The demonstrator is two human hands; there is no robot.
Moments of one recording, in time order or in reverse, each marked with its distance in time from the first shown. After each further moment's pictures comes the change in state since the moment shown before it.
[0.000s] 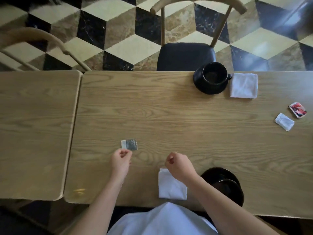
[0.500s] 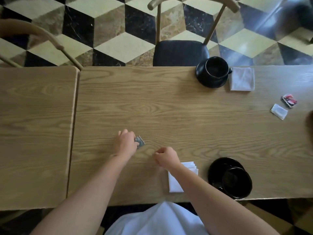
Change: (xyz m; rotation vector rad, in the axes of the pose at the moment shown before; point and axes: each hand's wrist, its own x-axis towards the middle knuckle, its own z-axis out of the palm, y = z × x) left_hand 0.079 0.015 -0.013 0.951 -0.166 0.509; right_hand 0.019 -0.068 0.069 0.362 0.017 0.224
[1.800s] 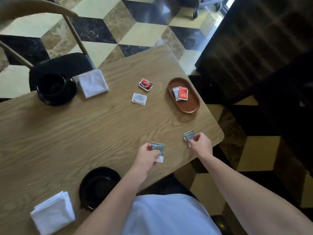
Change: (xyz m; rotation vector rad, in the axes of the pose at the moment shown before) left_hand -0.174 0.515 0.157 -0.947 -0.642 -0.048; right_hand -0.039 0.400 -0.470 0.126 0.749 0.332
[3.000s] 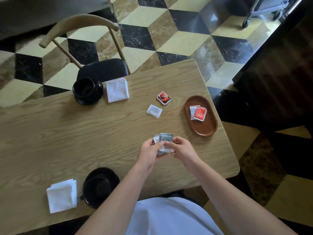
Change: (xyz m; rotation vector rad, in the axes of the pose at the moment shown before) left_hand 0.012 0.069 0.047 -0.405 0.132 0.134; right_hand -0.004 -0.097 -0.018 0.633 -0.780 -0.184
